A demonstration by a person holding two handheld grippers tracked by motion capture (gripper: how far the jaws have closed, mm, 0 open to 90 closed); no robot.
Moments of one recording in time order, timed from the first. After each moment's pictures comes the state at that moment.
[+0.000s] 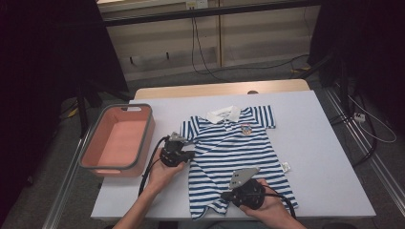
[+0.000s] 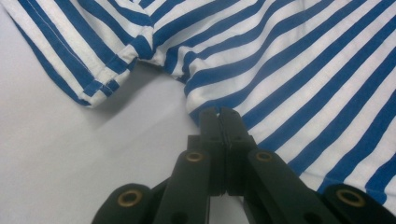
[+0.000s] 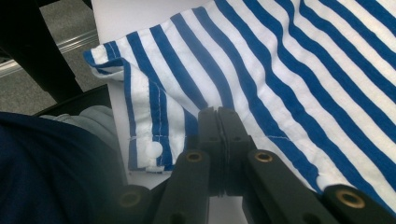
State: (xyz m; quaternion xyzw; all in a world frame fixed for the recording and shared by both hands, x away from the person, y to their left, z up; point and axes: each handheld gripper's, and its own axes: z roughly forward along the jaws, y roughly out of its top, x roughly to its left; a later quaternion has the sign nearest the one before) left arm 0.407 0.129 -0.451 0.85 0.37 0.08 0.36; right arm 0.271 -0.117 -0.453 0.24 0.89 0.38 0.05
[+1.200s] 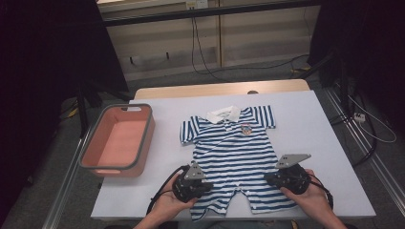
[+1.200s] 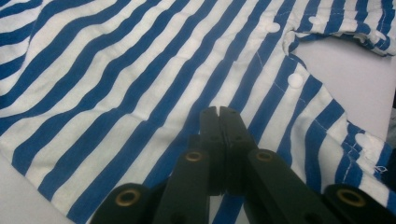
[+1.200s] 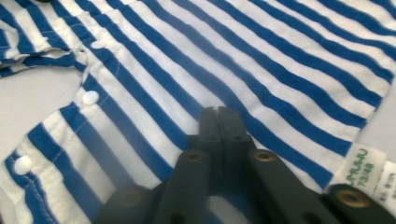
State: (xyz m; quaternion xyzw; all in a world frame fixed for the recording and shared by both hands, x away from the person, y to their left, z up) left arm 0.312 0.095 -0.454 0.90 0.22 0.04 0.37; right arm 0.286 -0.234 -0.456 0.38 0.85 0.34 0.12
